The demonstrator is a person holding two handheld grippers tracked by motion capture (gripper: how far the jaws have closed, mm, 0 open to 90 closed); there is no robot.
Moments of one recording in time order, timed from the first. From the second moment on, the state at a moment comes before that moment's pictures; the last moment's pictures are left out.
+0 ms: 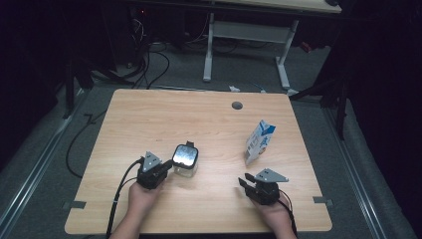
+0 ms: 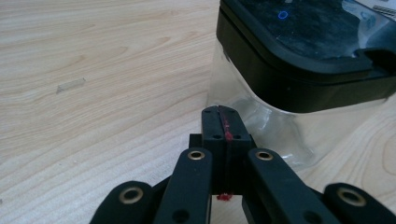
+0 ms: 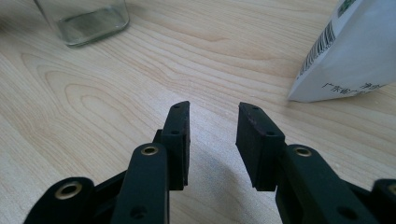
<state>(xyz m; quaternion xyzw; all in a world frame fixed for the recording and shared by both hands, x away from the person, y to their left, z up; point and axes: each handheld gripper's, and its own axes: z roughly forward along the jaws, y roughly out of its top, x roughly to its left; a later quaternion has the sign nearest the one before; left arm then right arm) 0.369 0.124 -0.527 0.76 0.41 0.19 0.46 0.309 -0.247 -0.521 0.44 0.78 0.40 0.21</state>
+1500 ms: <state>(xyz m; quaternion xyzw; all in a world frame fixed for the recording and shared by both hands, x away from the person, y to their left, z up) 0.333 0.090 -0.518 0.79 0.35 0.17 0.48 0.309 -0.248 -0.521 0.44 0.78 0.40 0.21</state>
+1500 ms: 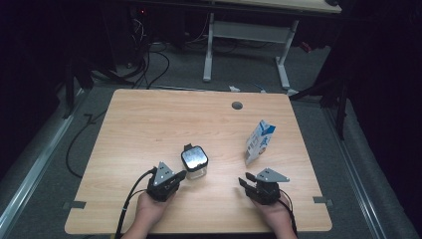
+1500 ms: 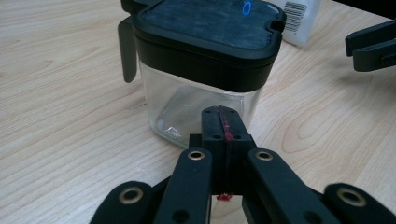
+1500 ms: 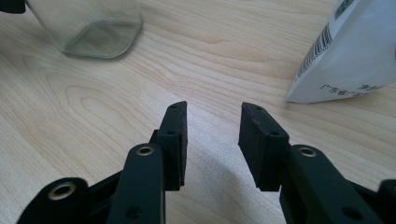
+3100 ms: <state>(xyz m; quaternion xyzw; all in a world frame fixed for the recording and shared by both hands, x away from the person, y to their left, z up) 0.348 0.122 -0.509 0.79 0.37 0.19 0.46 0.344 -0.200 -0.501 0.41 0.79 0.39 0.23</state>
